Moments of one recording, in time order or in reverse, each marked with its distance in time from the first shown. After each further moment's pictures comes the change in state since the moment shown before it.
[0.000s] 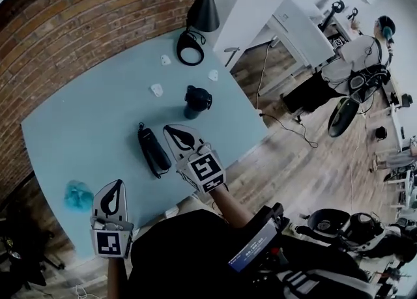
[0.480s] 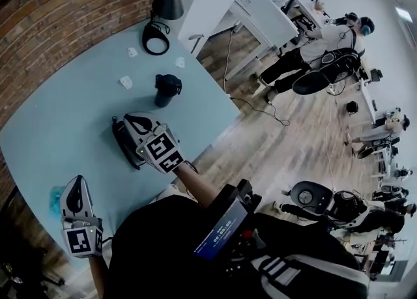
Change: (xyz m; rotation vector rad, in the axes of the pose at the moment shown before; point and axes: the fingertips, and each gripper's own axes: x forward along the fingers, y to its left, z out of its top) left arm -0.025 0.058 -0.005 -0.049 -0.044 0.048; right arm 0.039 0.028 -0.011 -0.044 0.110 0.008
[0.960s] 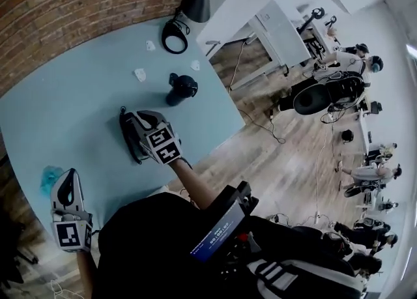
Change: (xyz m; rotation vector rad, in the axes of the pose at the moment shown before) left arm -0.028 0.032 -0.024 -0.013 0.035 0.060; right arm 0.039 0.005 -0.081 0.026 0.225 0.007
